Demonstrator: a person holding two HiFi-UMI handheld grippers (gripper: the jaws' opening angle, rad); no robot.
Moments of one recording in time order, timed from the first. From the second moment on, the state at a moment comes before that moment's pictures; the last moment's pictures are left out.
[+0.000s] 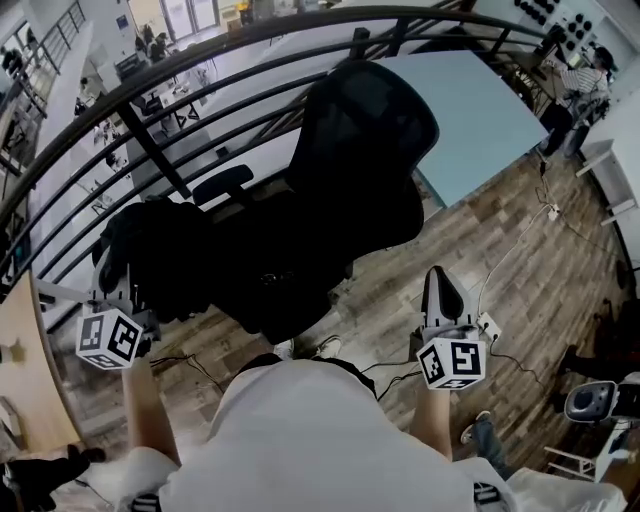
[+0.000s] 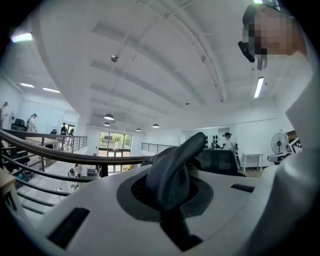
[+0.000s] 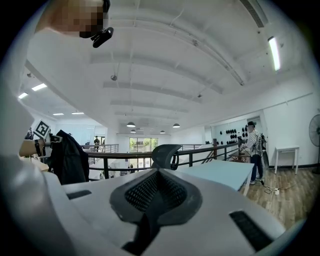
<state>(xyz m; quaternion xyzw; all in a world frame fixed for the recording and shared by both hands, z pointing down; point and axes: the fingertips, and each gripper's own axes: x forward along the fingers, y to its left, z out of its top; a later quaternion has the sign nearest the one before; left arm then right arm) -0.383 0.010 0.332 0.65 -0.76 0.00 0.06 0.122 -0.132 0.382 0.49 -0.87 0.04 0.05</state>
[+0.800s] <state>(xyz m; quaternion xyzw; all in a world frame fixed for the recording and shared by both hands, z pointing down) -0.354 -0.041 0.326 0.68 -0.73 -0.05 0.05 0.145 -0.145 0.373 0.52 -0.85 0.03 0.05</state>
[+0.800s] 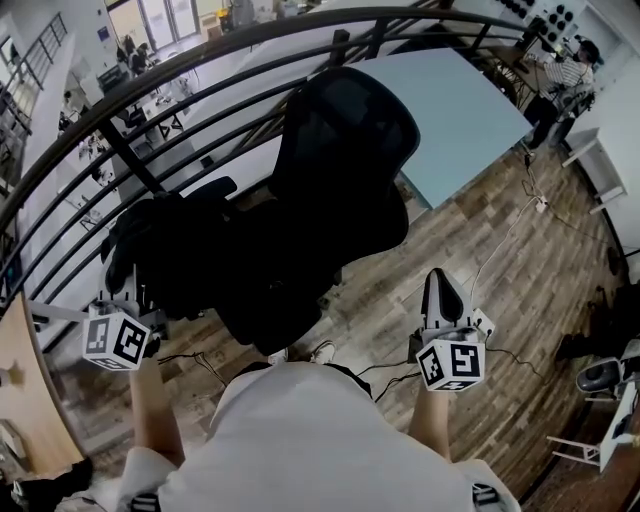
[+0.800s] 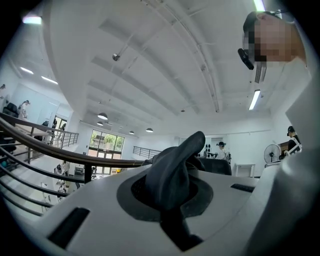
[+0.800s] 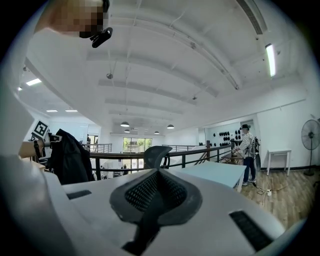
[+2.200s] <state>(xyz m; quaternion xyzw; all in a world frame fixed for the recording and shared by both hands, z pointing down) -0.320 -0.052 0.298 0.73 -0.68 -0.09 0.03 0.154 -0.138 0.357 0.54 -0.84 0.04 0.00</state>
